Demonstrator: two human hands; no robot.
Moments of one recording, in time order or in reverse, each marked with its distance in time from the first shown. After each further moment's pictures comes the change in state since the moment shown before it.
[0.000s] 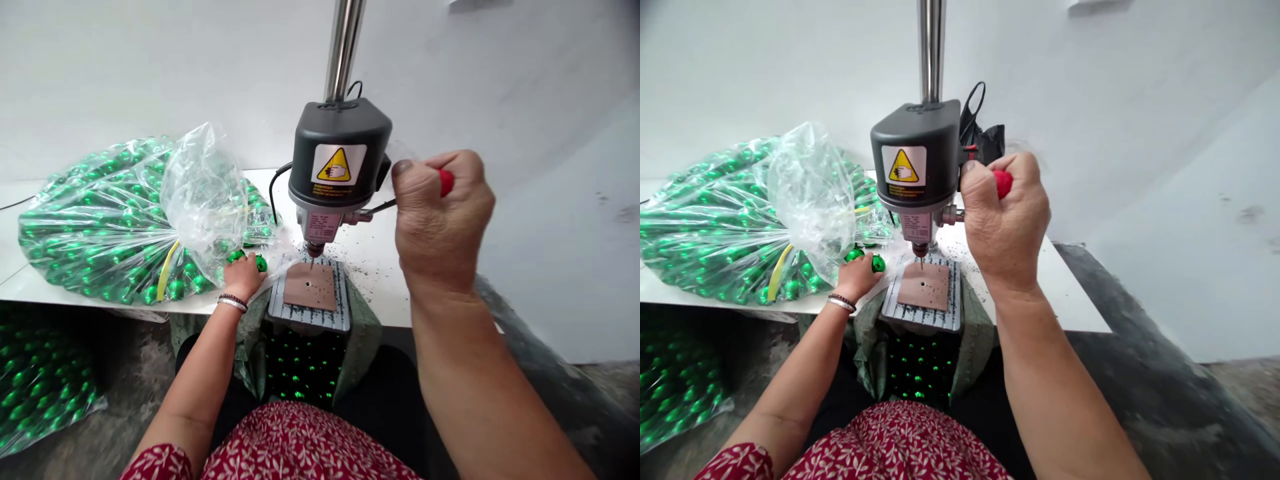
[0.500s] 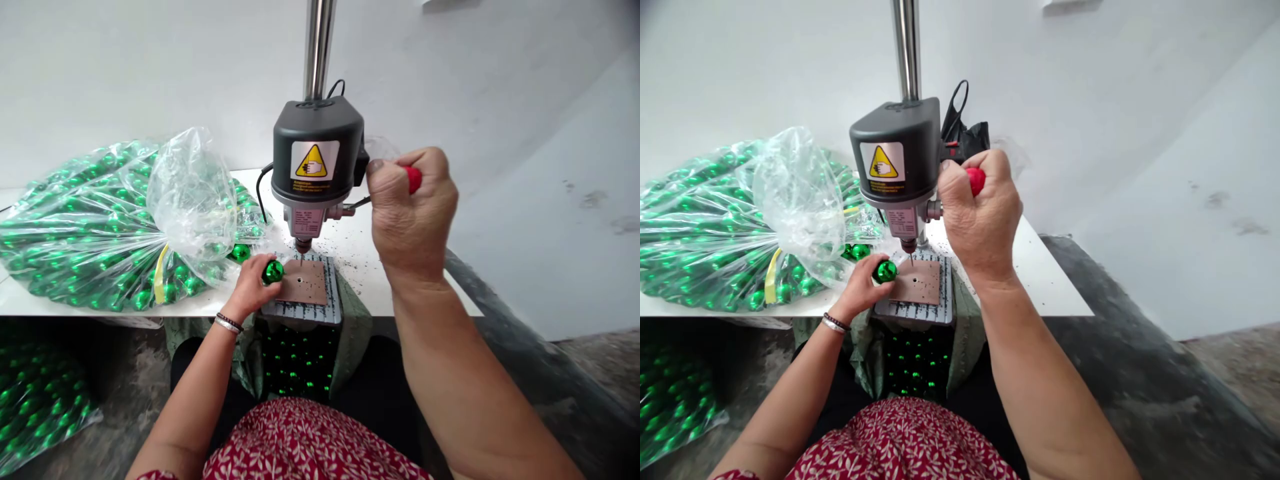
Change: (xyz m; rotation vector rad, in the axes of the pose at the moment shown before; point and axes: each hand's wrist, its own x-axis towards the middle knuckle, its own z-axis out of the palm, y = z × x) left_hand -0.022 0.006 0.029 -0.557 0.258 0.473; right_hand -0.006 0.004 0.002 0.044 0.007 -0.028
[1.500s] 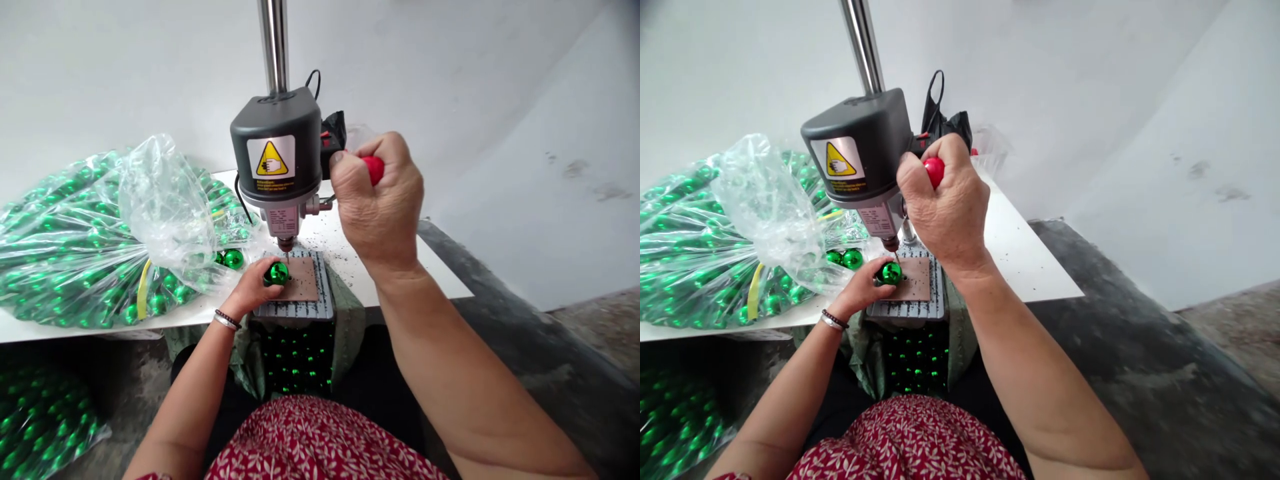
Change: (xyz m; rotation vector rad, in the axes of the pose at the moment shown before) left_hand 0.020 0.012 0.009 -0.134 -0.262 0.011; right_hand 0.001 0.007 -0.001 -0.124 -0.080 -0.036
